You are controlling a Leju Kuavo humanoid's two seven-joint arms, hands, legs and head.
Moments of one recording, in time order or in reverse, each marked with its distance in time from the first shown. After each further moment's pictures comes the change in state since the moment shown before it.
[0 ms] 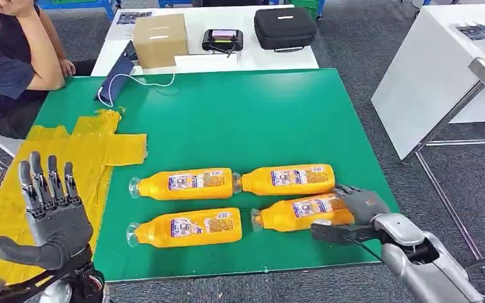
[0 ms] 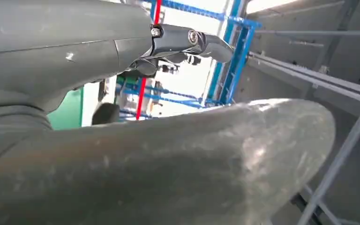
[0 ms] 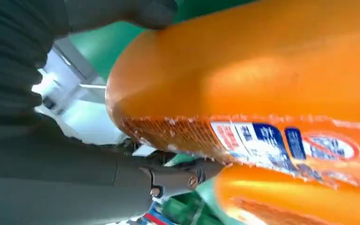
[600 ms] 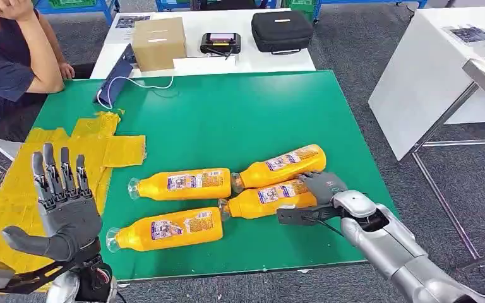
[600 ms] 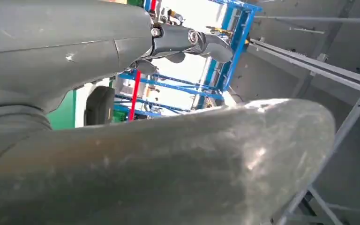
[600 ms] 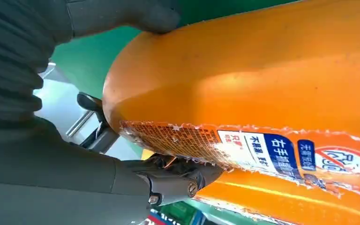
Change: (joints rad) left arm -0.031 0.018 -0.049 0.025 0.022 0.013 0.008; right arm -0.246 0.161 0.234 0.294 -0.045 -0.031 -0.043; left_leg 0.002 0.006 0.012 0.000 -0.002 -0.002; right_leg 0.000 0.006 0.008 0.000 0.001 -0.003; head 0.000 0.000
